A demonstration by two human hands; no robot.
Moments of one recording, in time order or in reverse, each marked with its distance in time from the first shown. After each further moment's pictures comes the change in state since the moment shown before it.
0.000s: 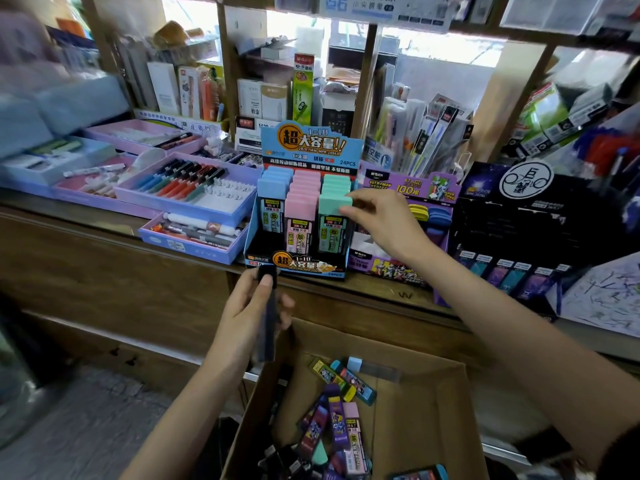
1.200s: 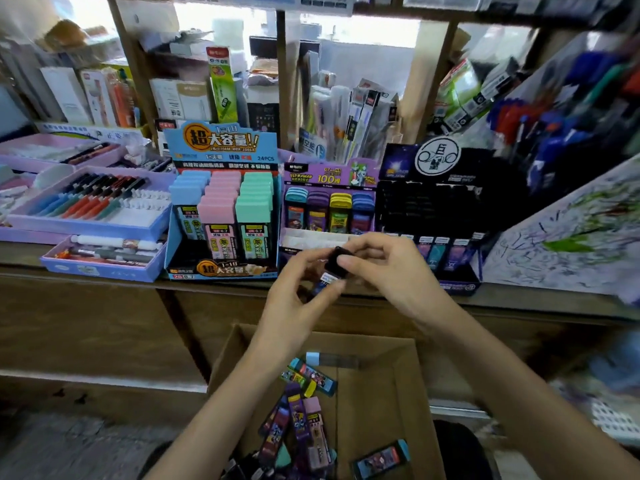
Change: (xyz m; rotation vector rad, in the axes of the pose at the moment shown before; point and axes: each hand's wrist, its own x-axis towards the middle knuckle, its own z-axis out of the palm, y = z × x) left_hand 0.009 -0.001 0.134 0.451 -0.258 0.335; right_hand -0.117 0.022 -0.062 0.397 0.022 0.254
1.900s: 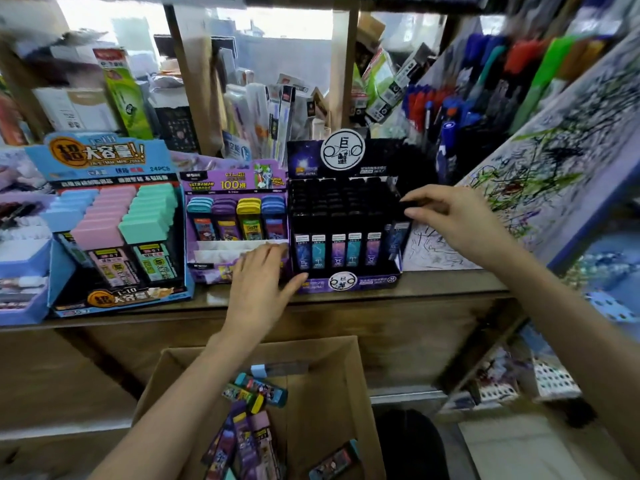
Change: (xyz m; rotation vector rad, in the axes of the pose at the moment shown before) left_hand 0.060 -0.034 0.077 0.894 -0.105 0.054; right_hand -0.005 0.044 -0.191 -0.546 0.240 -0.070
